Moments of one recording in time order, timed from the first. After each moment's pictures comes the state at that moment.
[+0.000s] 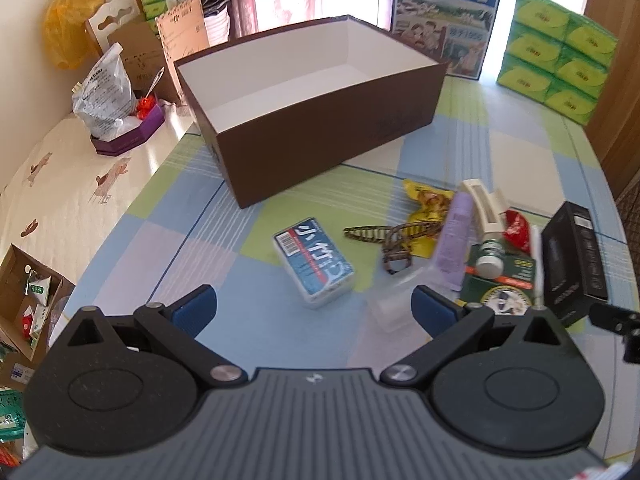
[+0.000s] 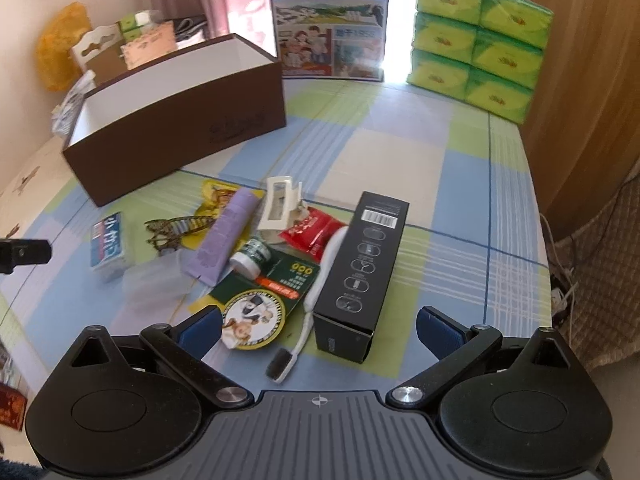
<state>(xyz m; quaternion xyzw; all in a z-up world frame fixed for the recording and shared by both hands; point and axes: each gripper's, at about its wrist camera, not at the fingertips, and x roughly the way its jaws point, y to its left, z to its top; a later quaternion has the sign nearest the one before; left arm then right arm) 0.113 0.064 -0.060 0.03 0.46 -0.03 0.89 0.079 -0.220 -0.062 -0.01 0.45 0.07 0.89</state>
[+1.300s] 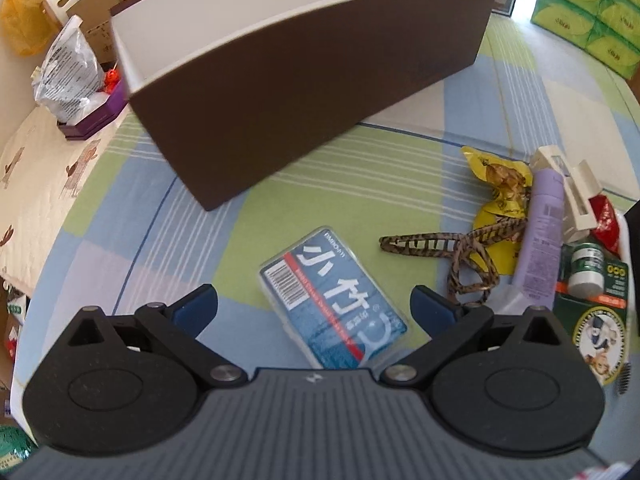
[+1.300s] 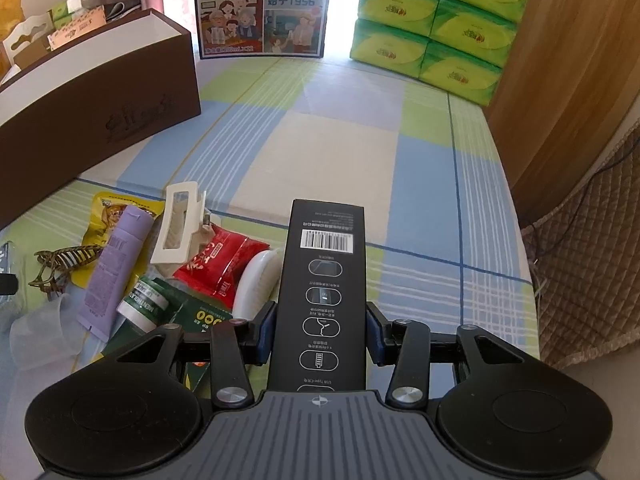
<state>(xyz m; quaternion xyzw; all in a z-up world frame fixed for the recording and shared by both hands) 0.222 0.063 -0.161 0.07 0.52 -0.04 0.85 0.158 -0.229 -0.113 -0.03 0.47 -0.02 0.88</state>
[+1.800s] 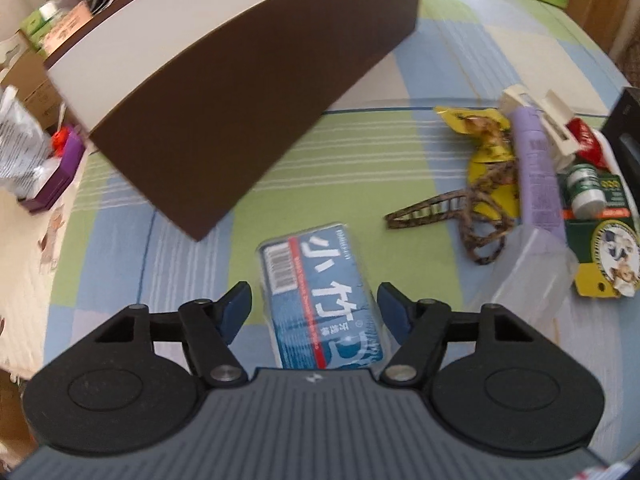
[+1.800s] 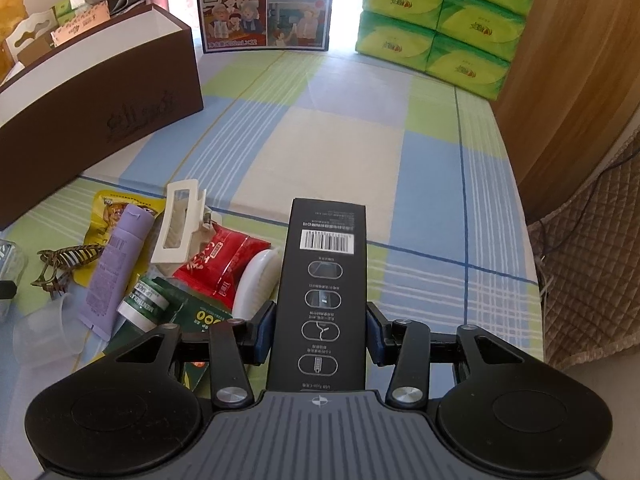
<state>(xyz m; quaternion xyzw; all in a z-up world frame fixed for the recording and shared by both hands) 0.227 0.080 -0.171 0.16 0.51 -0.14 0.84 0.166 -0.233 -0.115 -0.03 0.49 0.00 0.87</state>
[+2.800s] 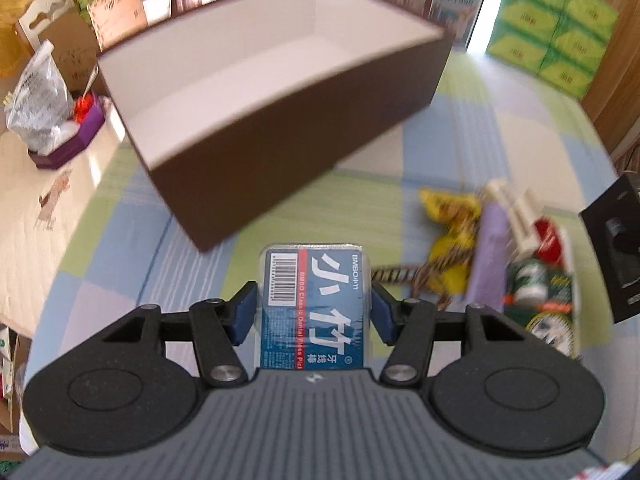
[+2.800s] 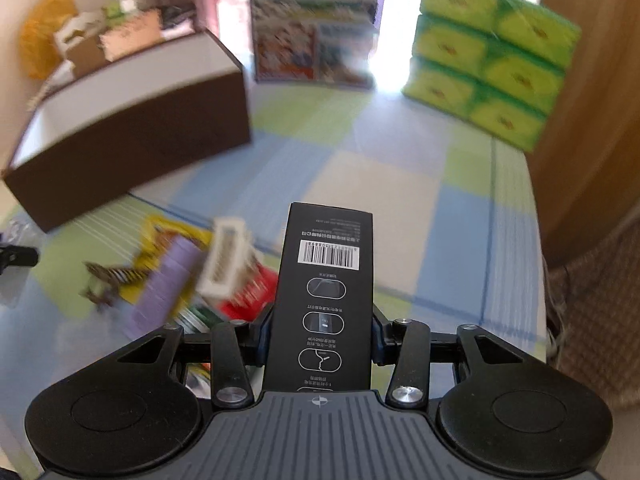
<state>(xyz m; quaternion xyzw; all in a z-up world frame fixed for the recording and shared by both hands) 0.221 0.077 -0.105 0.05 0.49 -0.10 0.87 0.178 -0.218 -0.072 -0.05 0.46 0.08 0.89</state>
